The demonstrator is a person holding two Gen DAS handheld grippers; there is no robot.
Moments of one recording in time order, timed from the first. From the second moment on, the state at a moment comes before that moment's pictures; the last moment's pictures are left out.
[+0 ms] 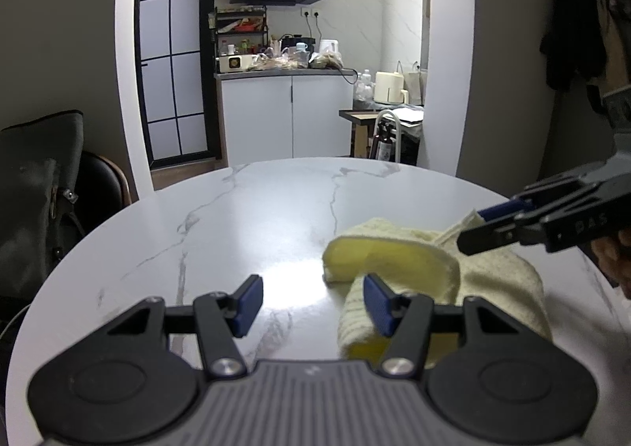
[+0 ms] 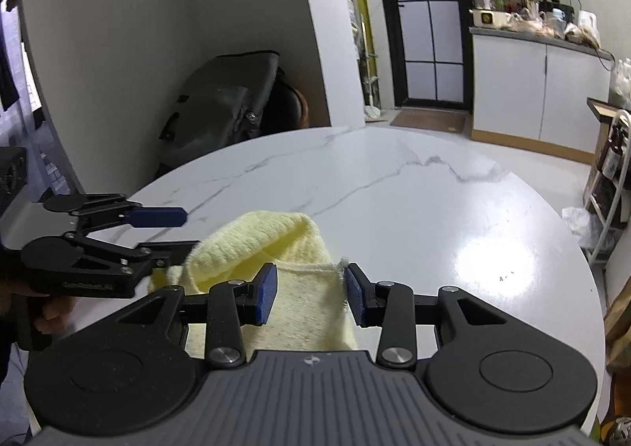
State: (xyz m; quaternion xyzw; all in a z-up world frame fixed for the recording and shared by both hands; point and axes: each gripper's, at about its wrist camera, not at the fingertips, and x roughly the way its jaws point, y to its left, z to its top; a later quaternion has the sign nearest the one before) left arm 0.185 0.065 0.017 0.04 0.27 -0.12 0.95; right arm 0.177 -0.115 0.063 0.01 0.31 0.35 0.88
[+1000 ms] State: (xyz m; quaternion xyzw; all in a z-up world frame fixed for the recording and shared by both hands) left arm 0.223 0.060 0.010 0.07 0.28 -0.14 0.95; right arm 0.166 -0.119 0.079 -0.05 0.26 0.37 0.89
